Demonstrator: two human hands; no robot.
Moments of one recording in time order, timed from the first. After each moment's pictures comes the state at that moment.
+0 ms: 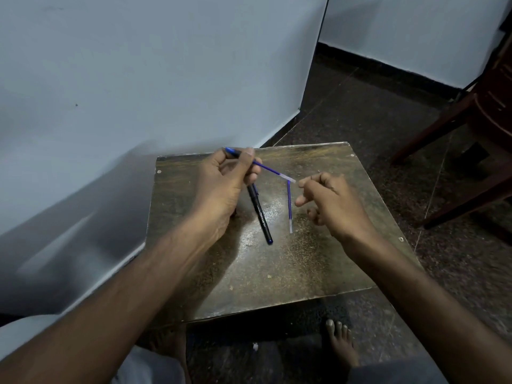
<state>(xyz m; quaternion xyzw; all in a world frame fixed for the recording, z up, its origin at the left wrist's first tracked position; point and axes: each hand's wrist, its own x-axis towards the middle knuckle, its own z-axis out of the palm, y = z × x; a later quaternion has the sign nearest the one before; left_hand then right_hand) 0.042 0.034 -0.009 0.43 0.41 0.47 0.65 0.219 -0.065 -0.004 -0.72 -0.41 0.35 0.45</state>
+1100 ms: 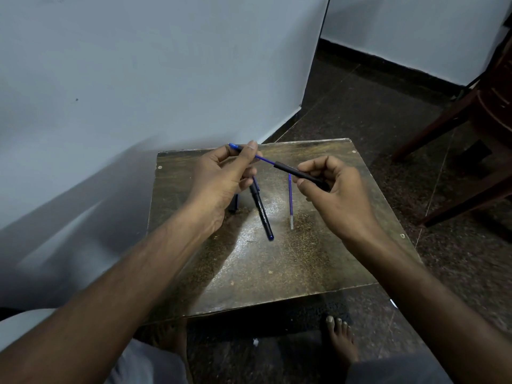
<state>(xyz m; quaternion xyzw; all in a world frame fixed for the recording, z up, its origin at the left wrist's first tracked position) 0.035 0.036 -0.001 0.44 0.45 0.41 0.66 0.219 -0.065 0.000 -0.68 -0.47 0.28 0.49</state>
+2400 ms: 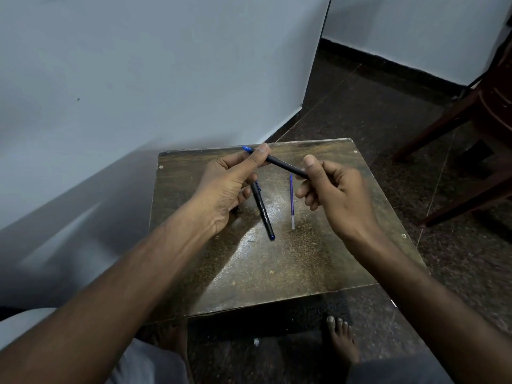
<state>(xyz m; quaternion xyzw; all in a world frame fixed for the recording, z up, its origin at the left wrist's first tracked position) 0.034 0.036 -0.002 0.42 0.46 0.34 0.70 0.213 -0.069 0.005 -0.66 -0.47 0.28 0.52</state>
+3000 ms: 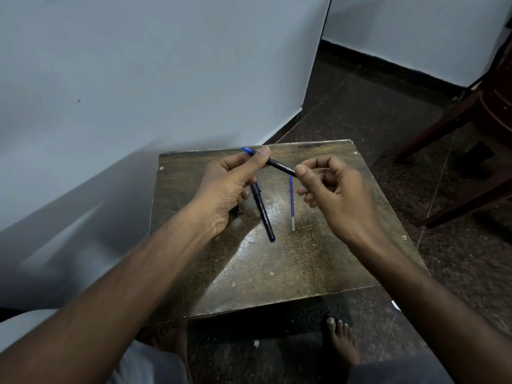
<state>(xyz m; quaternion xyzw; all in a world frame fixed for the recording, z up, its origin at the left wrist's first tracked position) 0.034 0.038 -0.008 0.44 0.46 0.34 0.69 0.215 -0.070 0.006 -0.67 -0.49 0.25 0.49</state>
